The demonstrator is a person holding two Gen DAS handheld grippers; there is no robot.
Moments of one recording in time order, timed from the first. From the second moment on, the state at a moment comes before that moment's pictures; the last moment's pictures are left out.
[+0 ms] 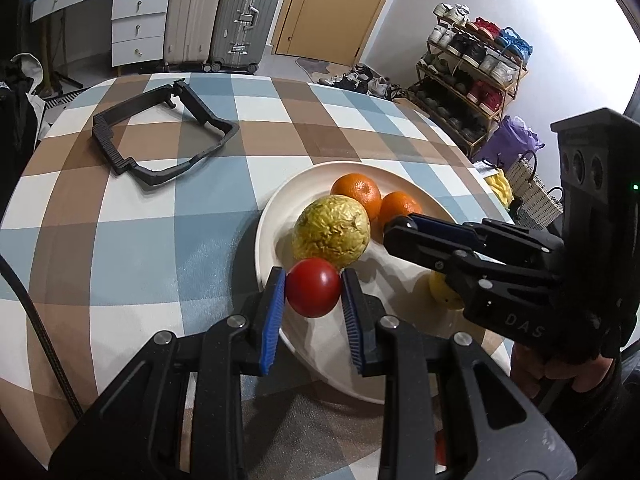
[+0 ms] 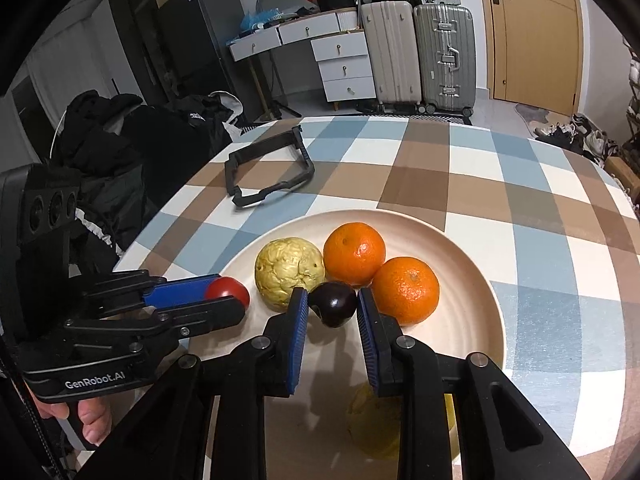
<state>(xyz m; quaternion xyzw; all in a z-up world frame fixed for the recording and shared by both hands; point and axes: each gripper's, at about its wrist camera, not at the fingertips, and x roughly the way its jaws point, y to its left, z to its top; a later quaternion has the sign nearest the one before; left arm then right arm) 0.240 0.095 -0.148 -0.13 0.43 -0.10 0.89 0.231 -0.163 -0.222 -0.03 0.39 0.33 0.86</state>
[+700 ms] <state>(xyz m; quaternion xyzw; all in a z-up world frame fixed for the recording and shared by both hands) 0.195 0.088 -0.110 -0.12 0.41 -0.06 0.90 0.175 -0.222 -0.162 0.02 0.30 0.29 0.91</state>
